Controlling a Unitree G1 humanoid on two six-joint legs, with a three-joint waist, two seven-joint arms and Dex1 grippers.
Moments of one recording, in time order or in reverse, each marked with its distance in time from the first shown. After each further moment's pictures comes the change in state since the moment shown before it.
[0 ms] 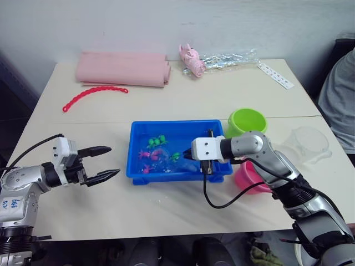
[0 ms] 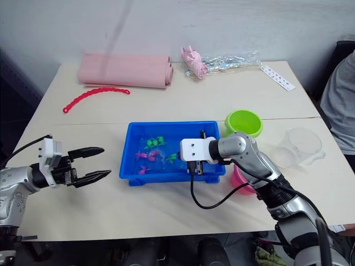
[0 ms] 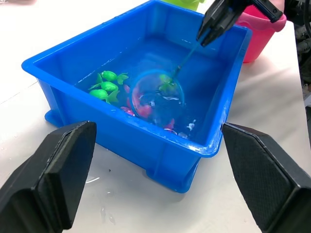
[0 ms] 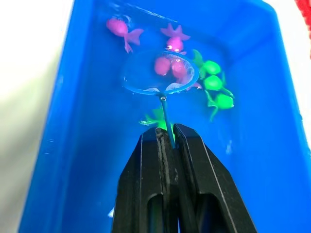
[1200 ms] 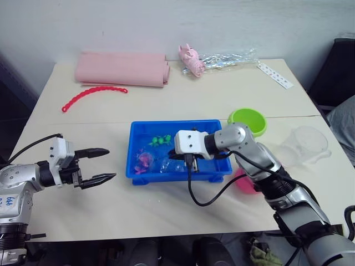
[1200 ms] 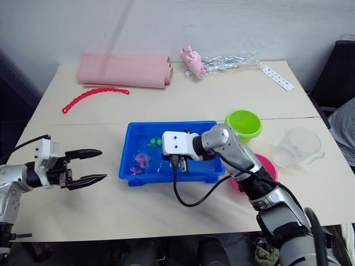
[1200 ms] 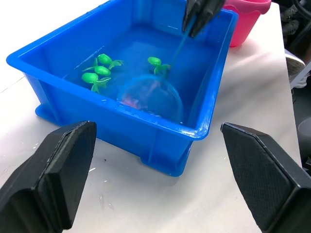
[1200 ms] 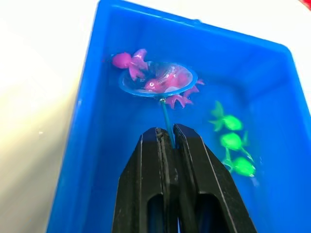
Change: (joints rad) left arm -0.017 0.048 -0.007 0.050 0.021 -0.038 -0.089; right arm -0.107 0.146 -0.019 0.019 0.046 0.222 0.087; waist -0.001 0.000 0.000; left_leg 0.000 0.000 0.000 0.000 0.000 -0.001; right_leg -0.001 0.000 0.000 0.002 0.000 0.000
